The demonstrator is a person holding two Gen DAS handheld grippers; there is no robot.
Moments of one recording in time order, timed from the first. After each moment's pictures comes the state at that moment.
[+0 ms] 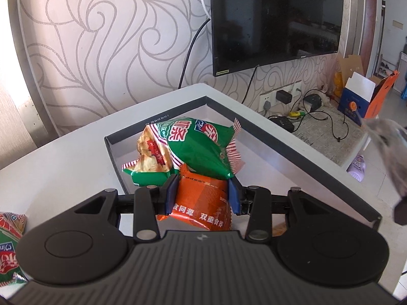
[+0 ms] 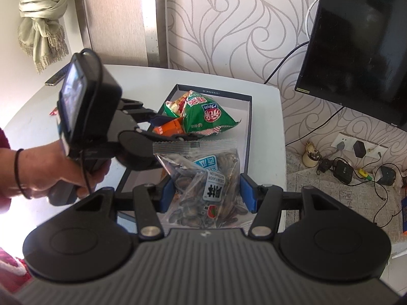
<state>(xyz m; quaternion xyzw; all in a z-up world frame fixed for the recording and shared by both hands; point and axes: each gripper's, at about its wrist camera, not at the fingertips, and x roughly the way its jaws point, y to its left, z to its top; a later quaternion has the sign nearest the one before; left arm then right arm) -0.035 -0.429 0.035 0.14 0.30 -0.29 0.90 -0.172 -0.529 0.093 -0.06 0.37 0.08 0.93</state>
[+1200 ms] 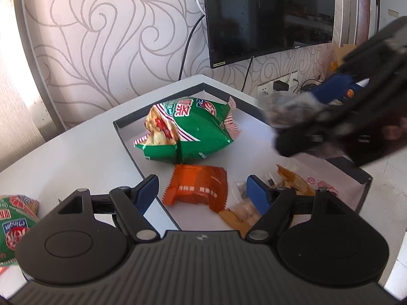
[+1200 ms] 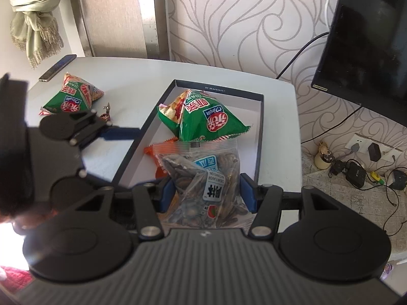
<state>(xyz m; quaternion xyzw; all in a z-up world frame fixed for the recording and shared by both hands) -0.073 -0.405 0.029 0.16 0.30 -0.29 0.89 -0.103 -0.526 0.068 -0.06 0.39 0.10 0.91</state>
